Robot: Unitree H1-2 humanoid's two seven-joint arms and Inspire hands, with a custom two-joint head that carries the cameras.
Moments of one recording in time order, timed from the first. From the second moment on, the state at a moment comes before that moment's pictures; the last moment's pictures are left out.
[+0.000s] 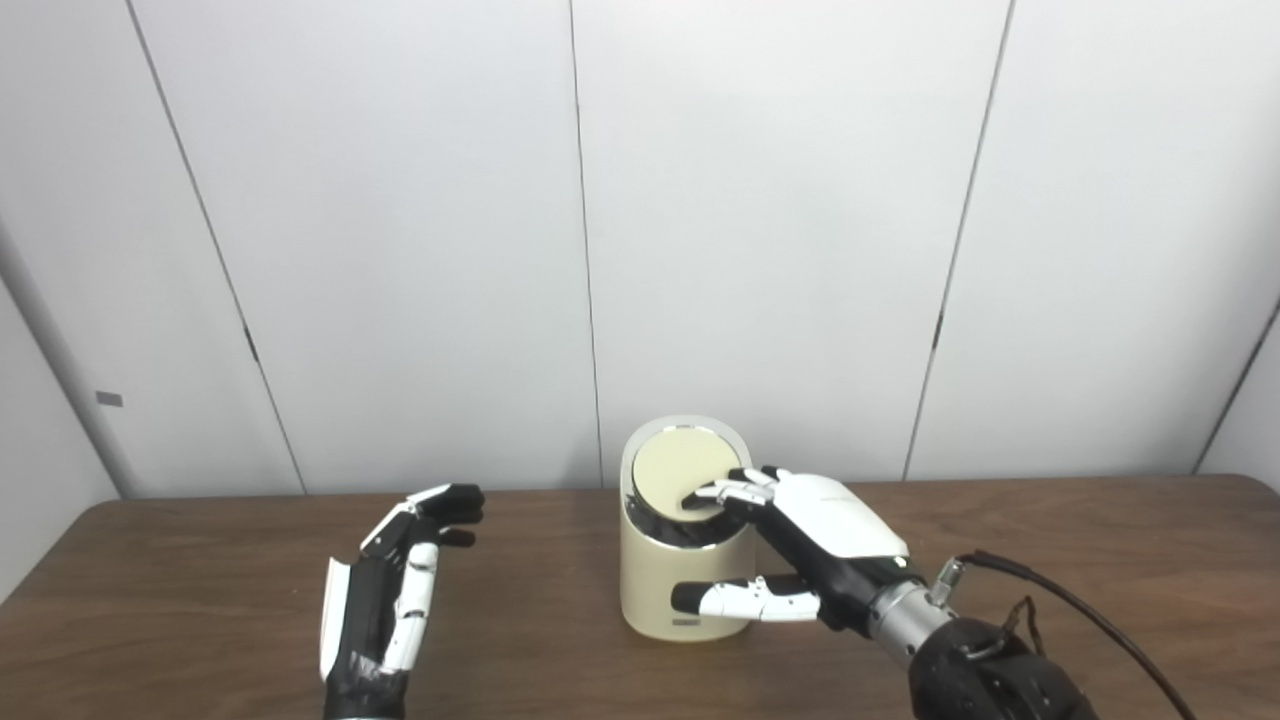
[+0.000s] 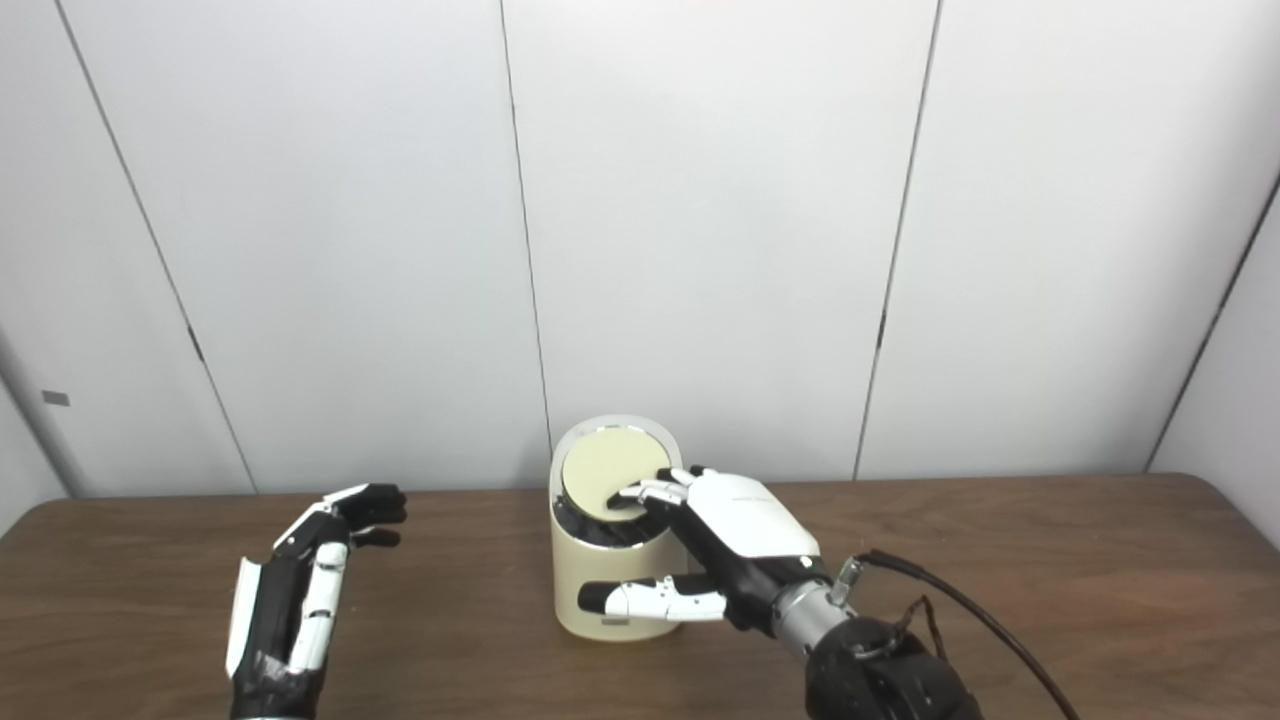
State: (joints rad) left arm -0.22 0.07 0.07 0.10 0.12 -0.44 0.14; right arm -0.47 -0.26 0.33 -0.30 -0.84 0.33 0.46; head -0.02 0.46
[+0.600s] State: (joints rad) left arm -0.22 0.07 0.07 0.10 0.12 -0.44 0.14; right arm -0.46 -0.26 0.33 -0.30 -0.88 0.33 0.46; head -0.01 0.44
